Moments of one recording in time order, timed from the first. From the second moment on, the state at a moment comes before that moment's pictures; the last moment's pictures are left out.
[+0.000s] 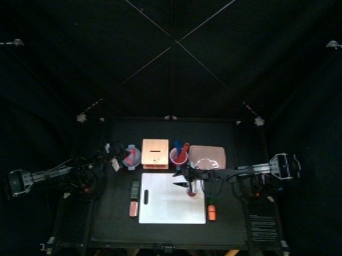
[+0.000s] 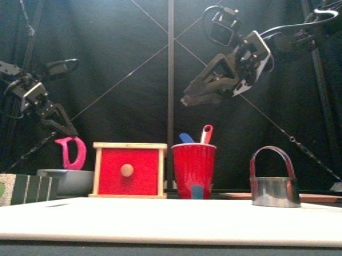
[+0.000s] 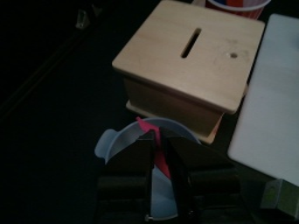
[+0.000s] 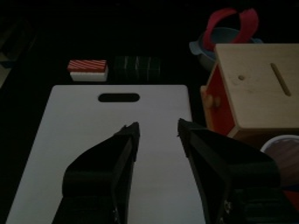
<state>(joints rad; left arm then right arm) 0.52 -0.64 1.29 -0.43 -0.07 0.51 -0.05 -0.17 0.81 -0.24 -0.25 0.20</state>
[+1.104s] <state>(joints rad) 0.10 -0.58 1.23 -0.49 -0.47 0.51 -0.08 -0.19 0.84 -0.23 -0.36 0.19</state>
